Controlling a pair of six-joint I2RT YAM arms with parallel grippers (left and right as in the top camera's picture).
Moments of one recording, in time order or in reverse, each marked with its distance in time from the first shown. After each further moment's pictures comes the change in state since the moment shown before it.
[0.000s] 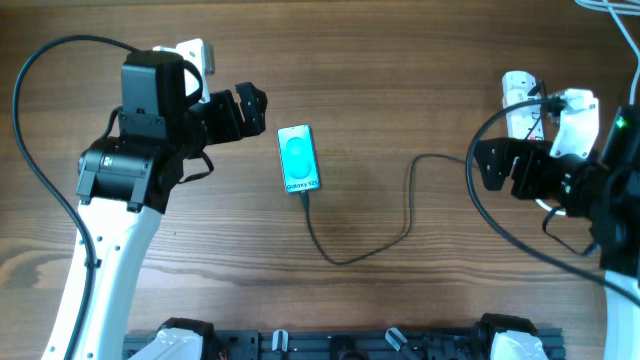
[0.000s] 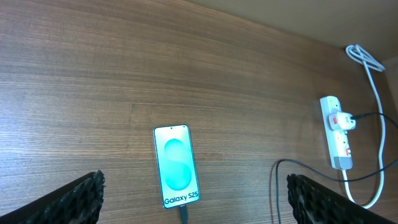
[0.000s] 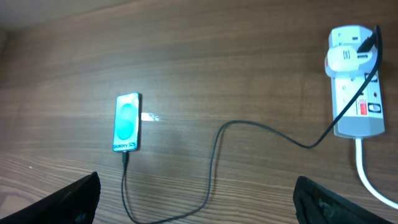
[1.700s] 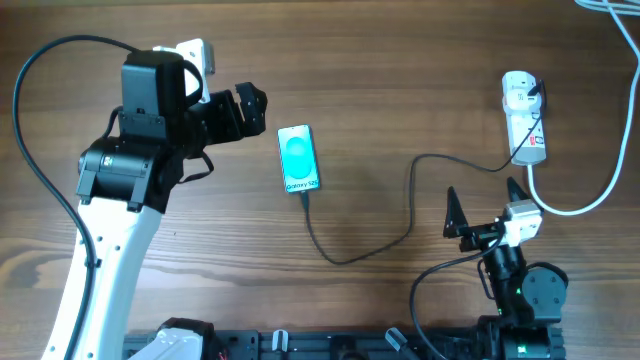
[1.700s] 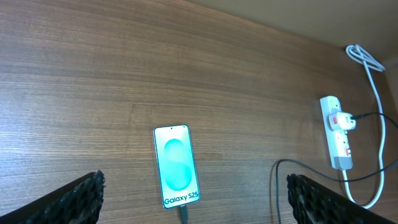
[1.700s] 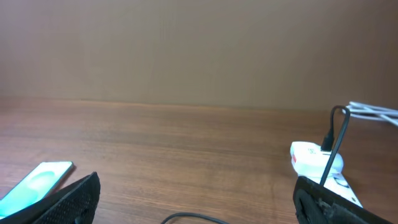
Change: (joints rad) left arm 0.000 0.000 0.000 0.000 0.000 0.000; right arm 0.126 -1.037 -1.357 1.173 0.210 0.001
